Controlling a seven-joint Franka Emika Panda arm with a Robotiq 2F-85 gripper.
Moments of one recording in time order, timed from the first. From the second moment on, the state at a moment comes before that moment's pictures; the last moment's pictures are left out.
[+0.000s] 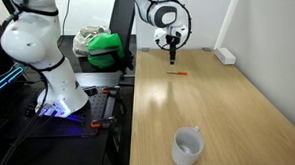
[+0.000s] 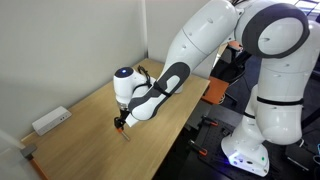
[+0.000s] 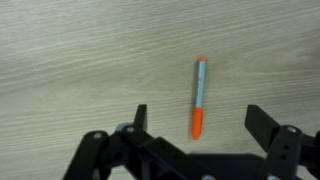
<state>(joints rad) 0.23 0.31 0.16 -2.20 -0.09 2.61 0.63</state>
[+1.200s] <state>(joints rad) 0.29 0.36 0.11 -2.20 -0.10 2.67 0.63</state>
